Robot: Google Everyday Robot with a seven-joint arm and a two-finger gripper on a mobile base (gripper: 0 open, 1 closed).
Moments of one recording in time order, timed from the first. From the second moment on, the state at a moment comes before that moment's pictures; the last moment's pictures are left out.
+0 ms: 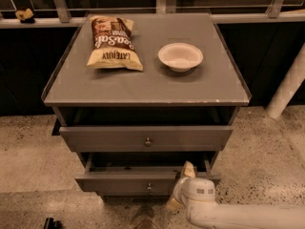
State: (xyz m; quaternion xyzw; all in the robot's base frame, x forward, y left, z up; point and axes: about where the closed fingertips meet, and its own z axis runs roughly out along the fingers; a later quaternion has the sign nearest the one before) arm 0.488 -0.124 0.413 -0.49 0.82 -0.10 0.28
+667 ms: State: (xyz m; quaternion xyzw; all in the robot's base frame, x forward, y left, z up) arm 0.474 -0.112 0.450 -0.51 0.81 -0.15 0.27
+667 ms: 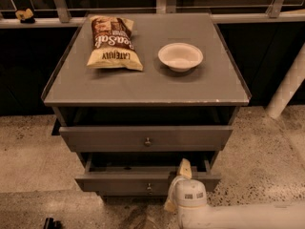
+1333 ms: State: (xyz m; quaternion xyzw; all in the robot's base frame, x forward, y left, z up) arm 0.473 -0.113 0.451 -0.51 0.81 -0.16 0.26
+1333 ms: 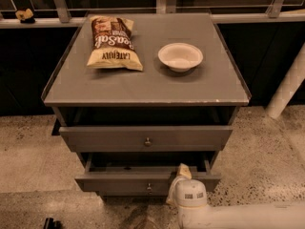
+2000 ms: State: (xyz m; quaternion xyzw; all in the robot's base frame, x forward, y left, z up) arm 0.473 -0.113 0.451 -0.51 0.81 -0.16 0.26
